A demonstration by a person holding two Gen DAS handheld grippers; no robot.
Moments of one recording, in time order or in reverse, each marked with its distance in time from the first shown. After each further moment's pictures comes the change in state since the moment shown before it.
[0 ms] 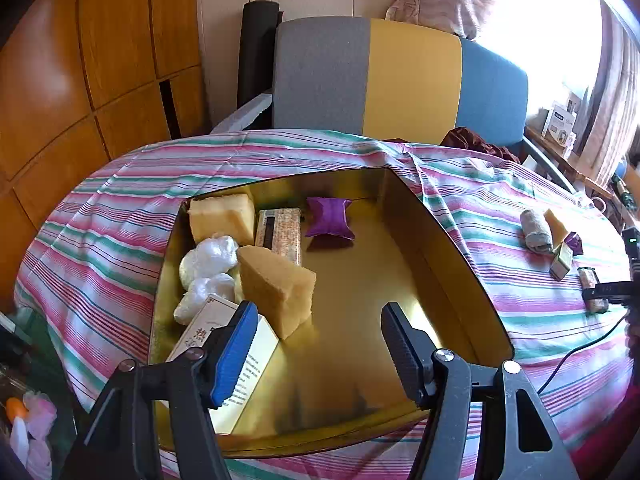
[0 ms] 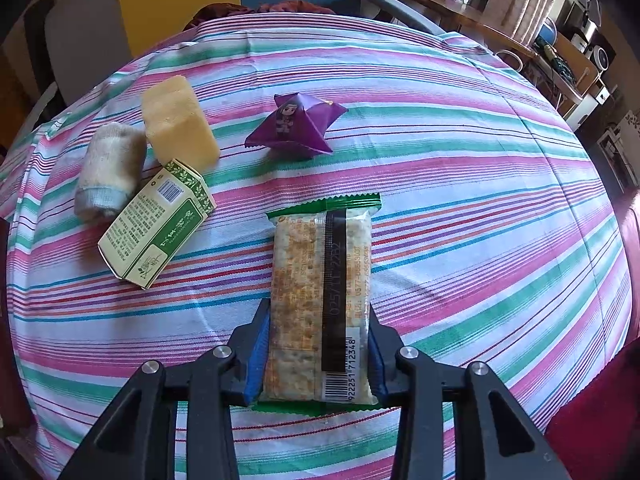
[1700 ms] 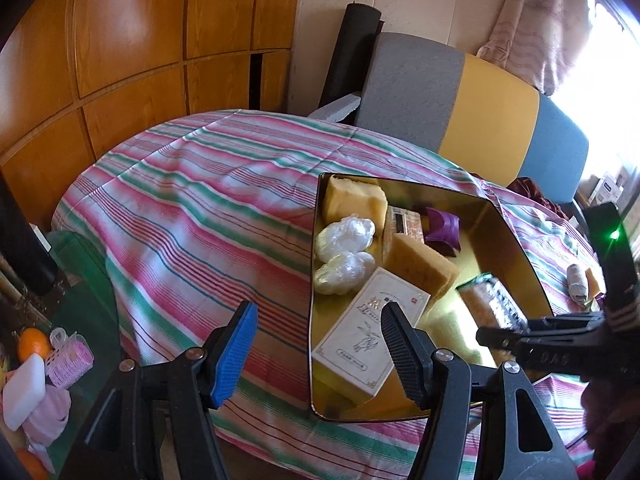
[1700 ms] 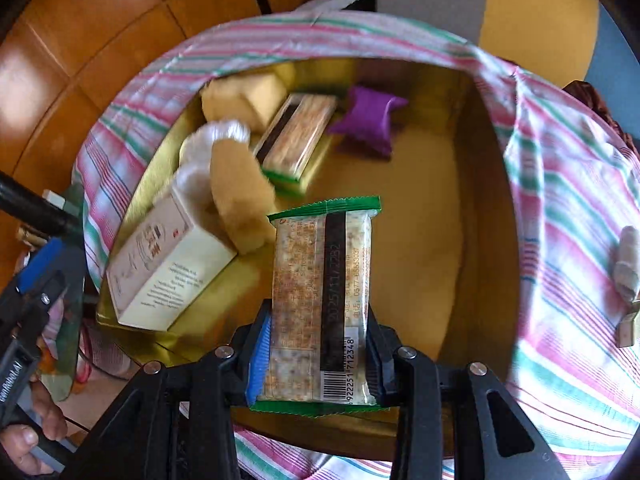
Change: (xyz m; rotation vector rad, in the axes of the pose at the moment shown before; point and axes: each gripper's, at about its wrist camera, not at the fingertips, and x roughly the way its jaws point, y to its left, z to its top) left arm -0.029 0.120 -0.037 -0.264 -0.015 0.101; right arm -0.066 0.542 -0.117 -0.709 0.096 0.452
